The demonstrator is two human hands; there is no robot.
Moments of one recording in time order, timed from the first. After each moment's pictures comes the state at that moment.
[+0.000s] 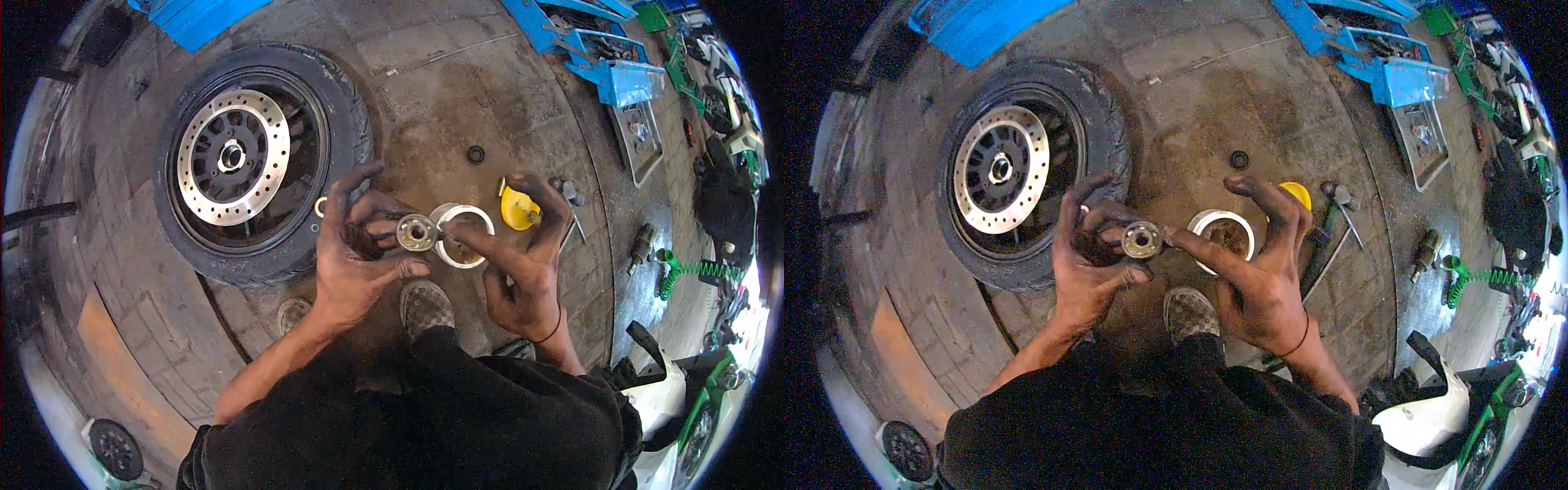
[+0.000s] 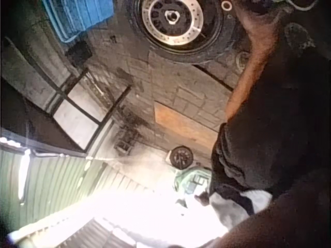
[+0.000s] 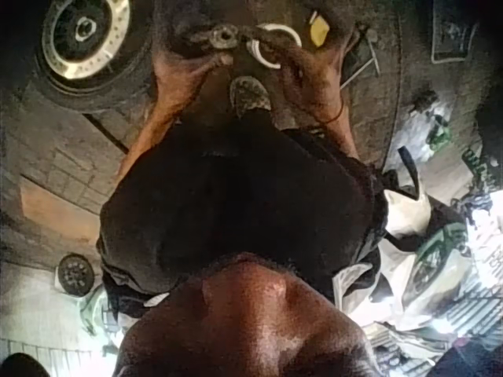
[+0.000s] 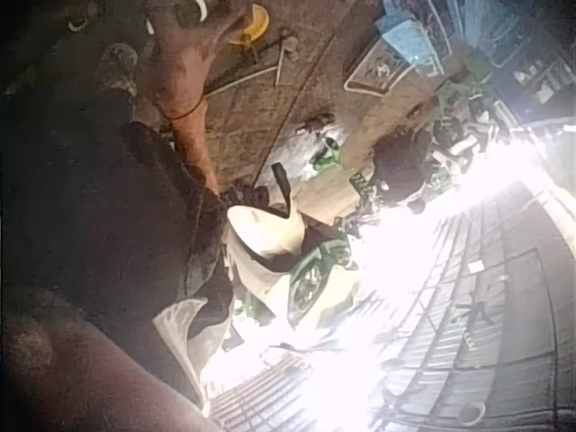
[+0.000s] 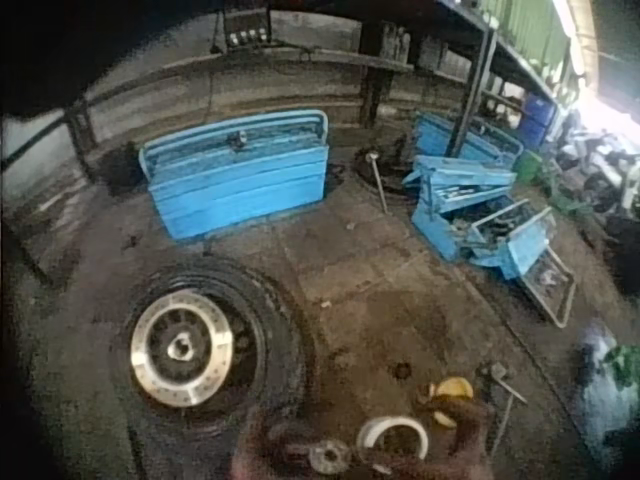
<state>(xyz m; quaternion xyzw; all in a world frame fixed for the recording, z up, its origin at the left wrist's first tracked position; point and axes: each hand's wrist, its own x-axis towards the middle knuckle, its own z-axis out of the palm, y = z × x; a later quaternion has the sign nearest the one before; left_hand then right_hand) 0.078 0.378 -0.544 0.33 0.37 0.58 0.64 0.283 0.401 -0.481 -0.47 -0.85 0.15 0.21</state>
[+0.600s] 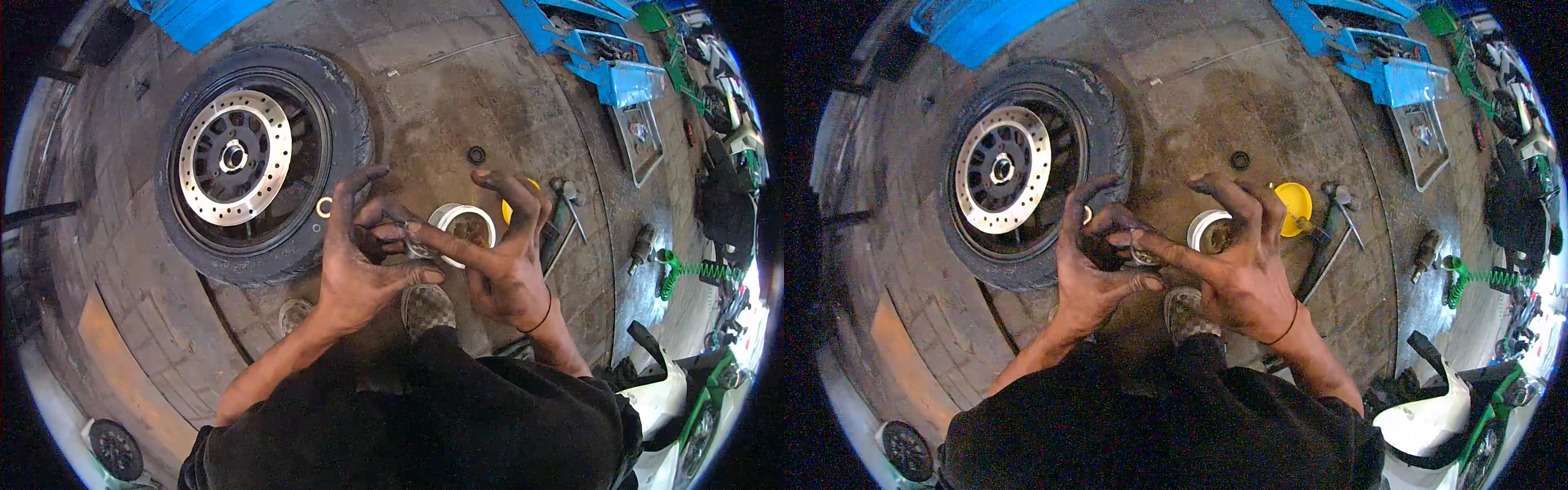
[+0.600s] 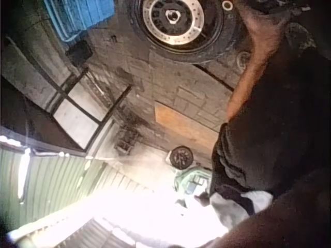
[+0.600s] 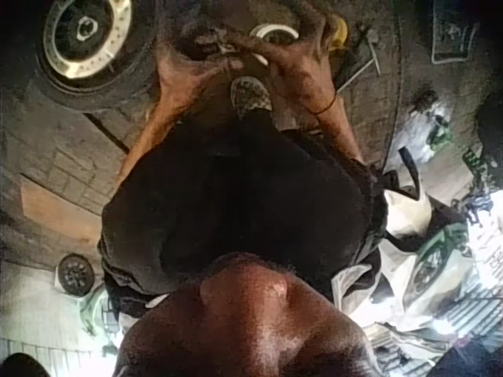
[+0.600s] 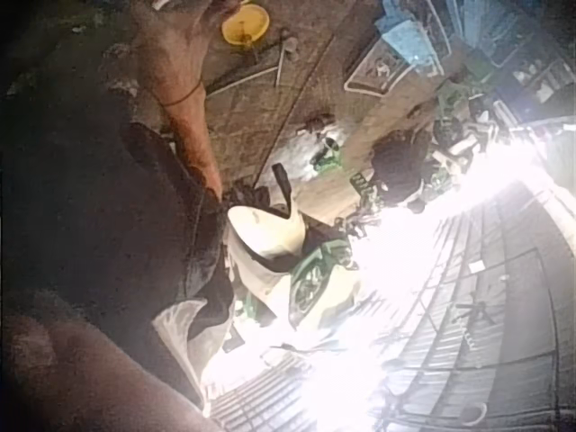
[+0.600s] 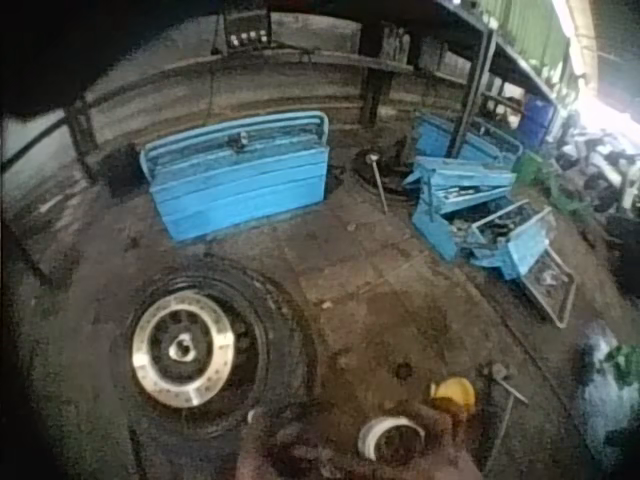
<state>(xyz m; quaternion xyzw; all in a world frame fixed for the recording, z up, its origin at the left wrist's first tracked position) 0.077 0.377 -0.539 0.37 0.40 0.55 0.63 0.269 0.408 -0.487 -0.42 -0.88 0.12 0.16</state>
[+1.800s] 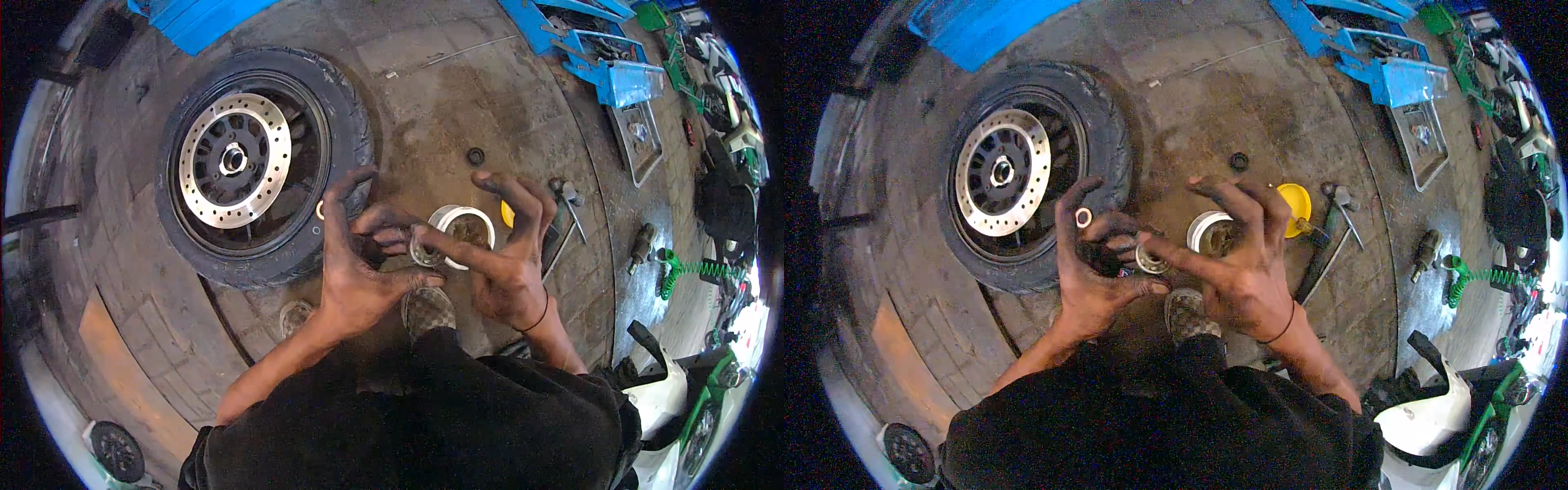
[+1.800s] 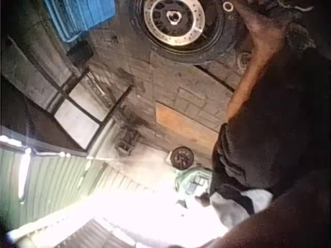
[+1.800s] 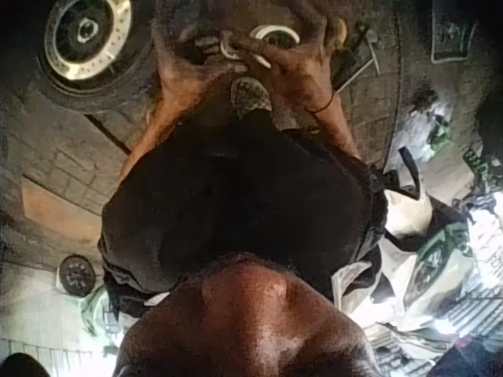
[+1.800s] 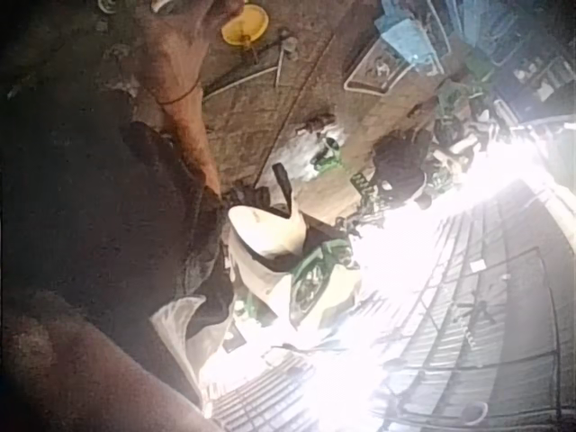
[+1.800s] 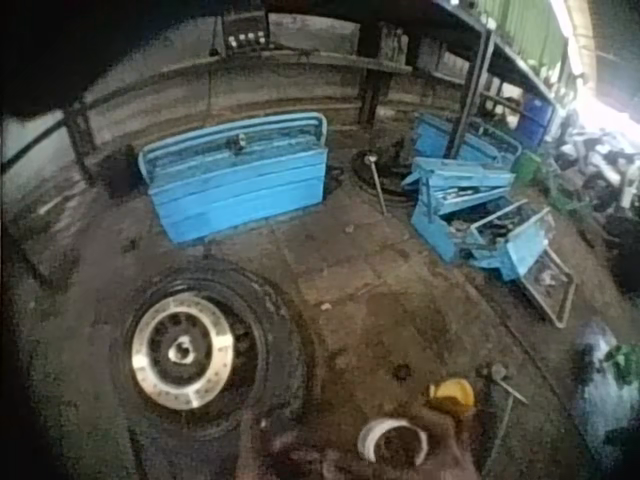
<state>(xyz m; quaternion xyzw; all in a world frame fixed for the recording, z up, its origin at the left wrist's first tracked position) 0.080 0.373 -0.540 0.38 0.40 0.57 0.61 0.269 0.409 -0.494 -0.42 -0.88 0.09 0.22</state>
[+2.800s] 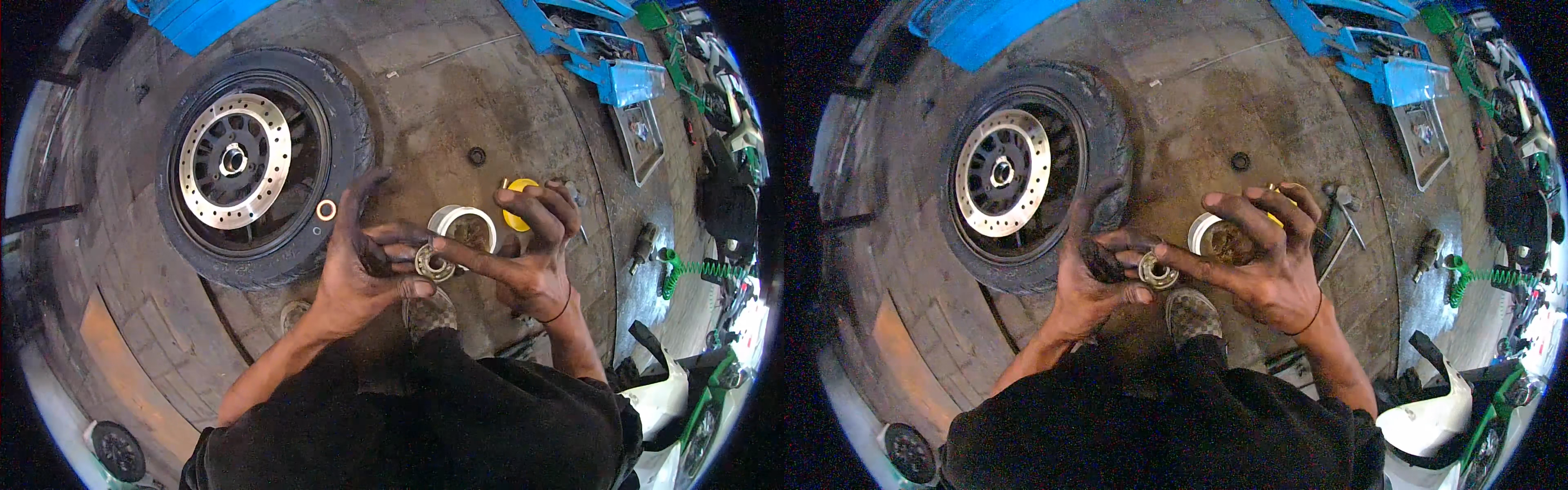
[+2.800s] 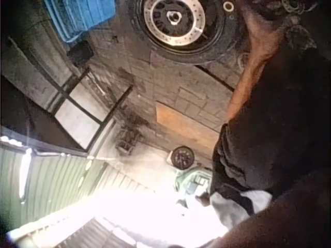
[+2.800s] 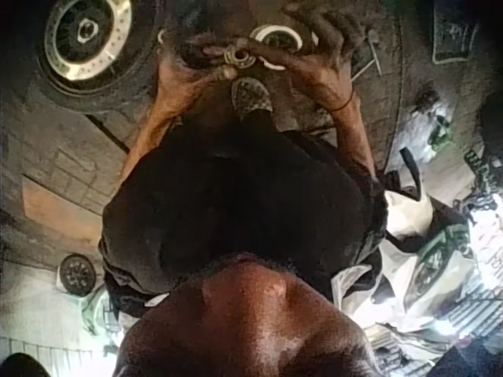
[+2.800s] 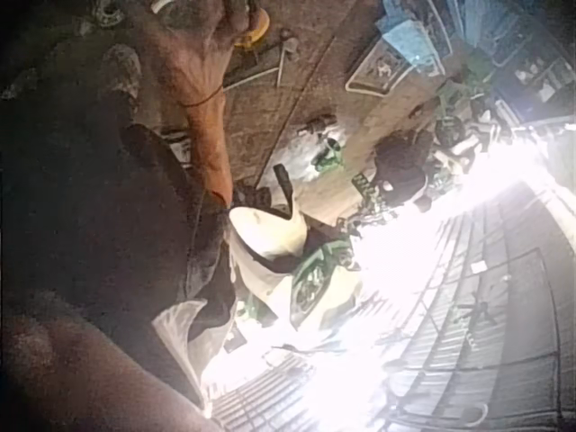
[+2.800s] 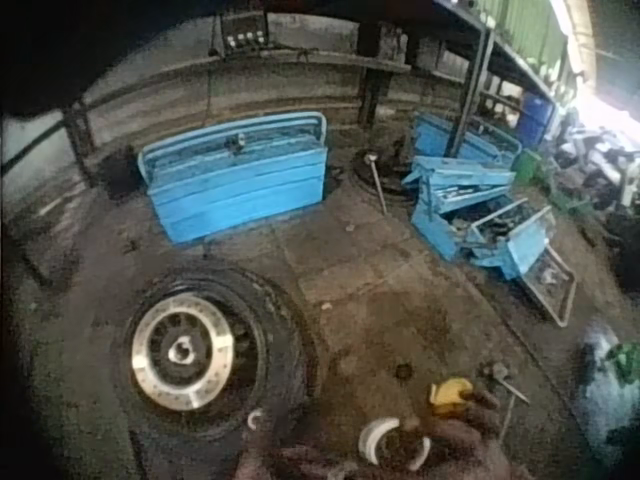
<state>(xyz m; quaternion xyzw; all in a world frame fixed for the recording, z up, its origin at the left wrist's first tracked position) 0.068 0.373 -0.536 0.33 0.36 0.50 0.72 0.299 0.415 -0.497 -0.36 -0.91 -0.06 0.20</state>
